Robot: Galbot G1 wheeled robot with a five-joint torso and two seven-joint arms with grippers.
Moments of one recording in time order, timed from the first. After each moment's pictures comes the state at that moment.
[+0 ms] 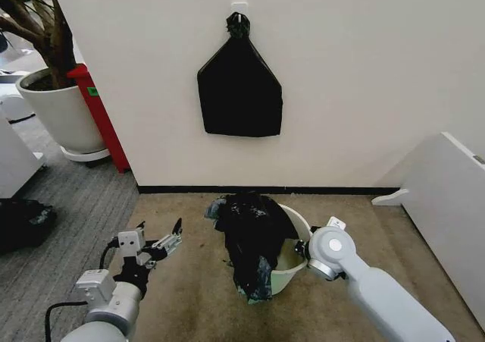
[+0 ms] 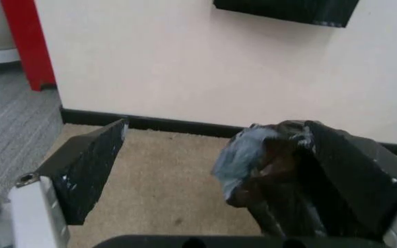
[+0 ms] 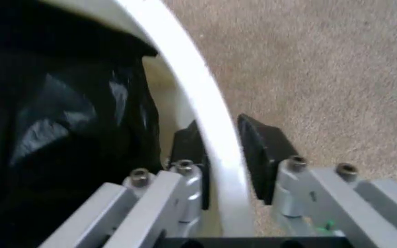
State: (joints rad) left arm 1.72 -0.95 -0.46 -2.44 -0.68 0.21 -0.45; right arm -0.92 1.01 -0.01 1.95 1.78 -0.31 1.40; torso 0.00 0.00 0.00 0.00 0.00
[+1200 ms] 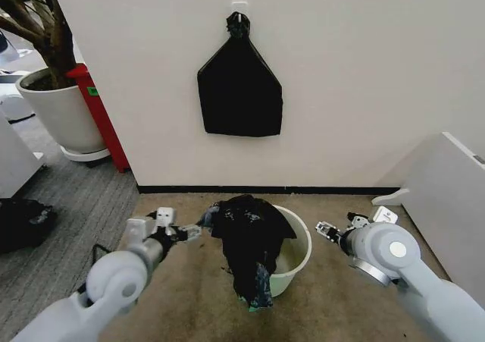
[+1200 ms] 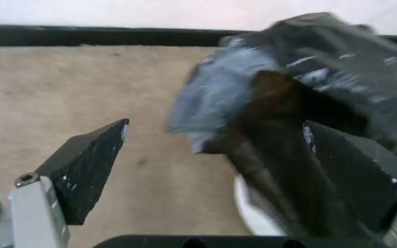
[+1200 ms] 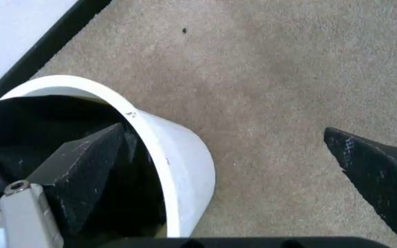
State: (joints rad) left arm 1.12 -0.80 -0.13 -2.12 -1.16 0.56 -0.52; right arm -1.05 0.89 0.23 2.18 1.84 -0.33 1.42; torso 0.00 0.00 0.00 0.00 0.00
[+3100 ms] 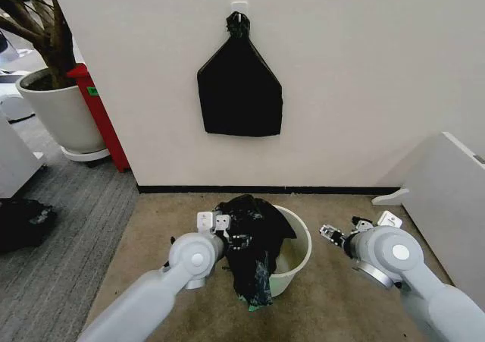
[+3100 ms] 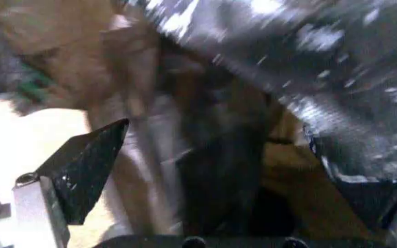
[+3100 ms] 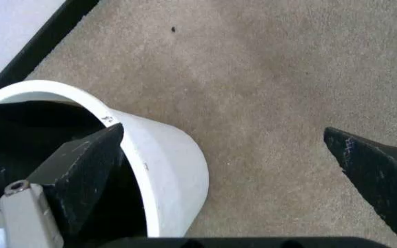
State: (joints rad) left arm 0.85 -1.13 0.17 -1.88 -1.35 0.66 -0.83; right arm -1.10 0.90 0.27 2.17 1.82 -0.33 1.40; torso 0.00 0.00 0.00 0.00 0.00
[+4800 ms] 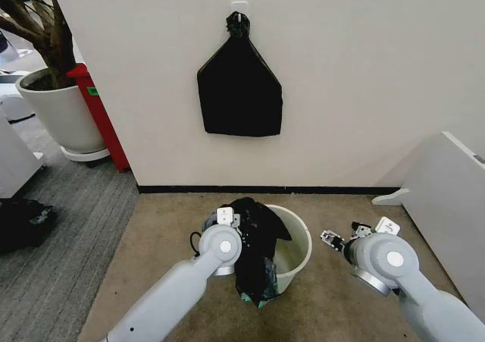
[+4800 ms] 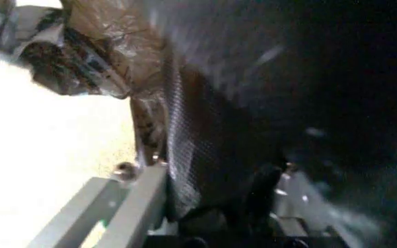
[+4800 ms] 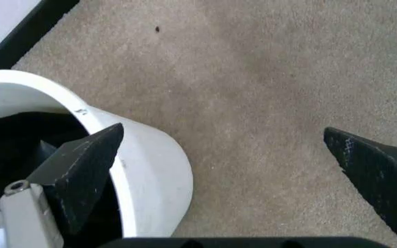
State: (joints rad) left arm 0.79 -1.24 0.21 -1.79 -1.41 0.67 -1.11; right arm -1.14 0.91 0.26 2.15 1.76 -0.34 1.38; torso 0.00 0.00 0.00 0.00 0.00
